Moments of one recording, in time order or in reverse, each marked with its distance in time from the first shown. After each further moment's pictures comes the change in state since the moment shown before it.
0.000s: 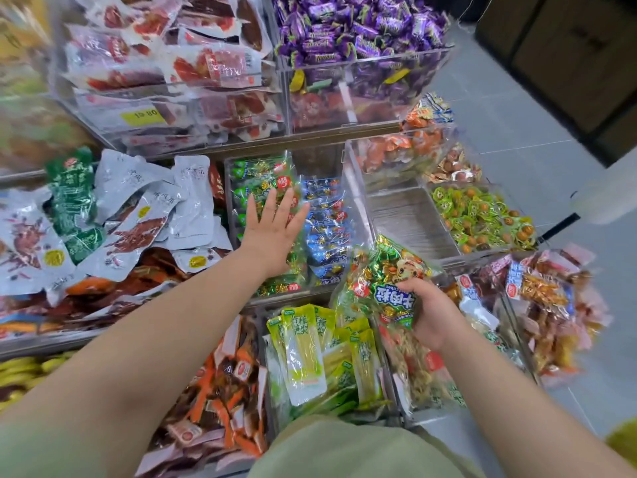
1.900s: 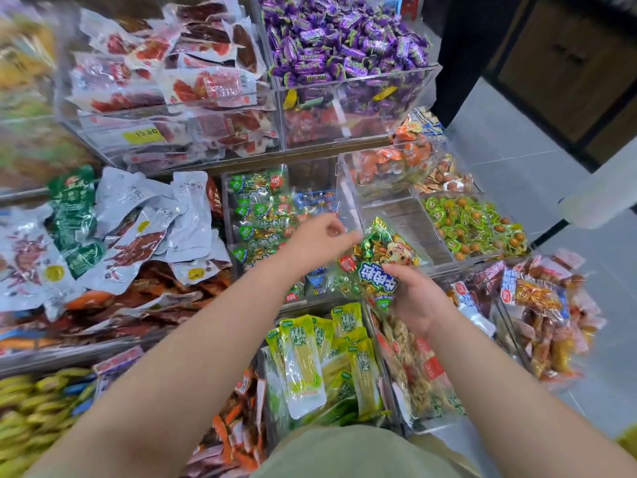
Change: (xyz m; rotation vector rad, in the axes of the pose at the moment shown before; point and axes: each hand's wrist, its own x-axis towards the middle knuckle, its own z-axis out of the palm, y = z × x) left_hand -0.010 0.053 -0.071 -1.259 0.000 -0.073; right_hand 0.005 -0.020 0.022 0.018 -0.124 -0.090
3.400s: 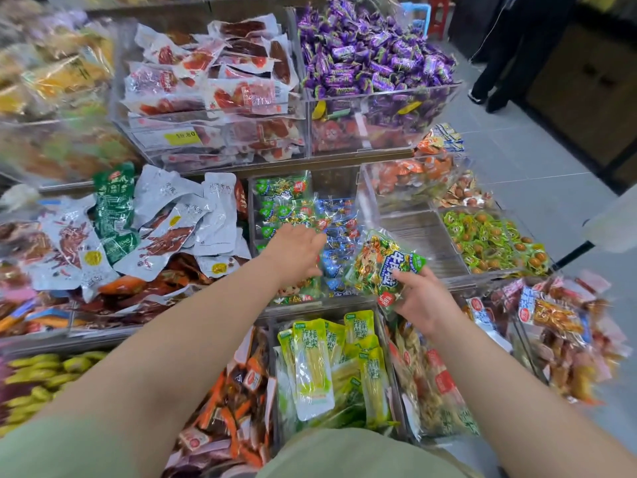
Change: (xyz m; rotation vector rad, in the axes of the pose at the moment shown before) left_hand 0.011 -0.076 -0.033 1.244 0.045 0.435; right_hand 0.002 -0.002 0.015 0.086 0.104 -0.029
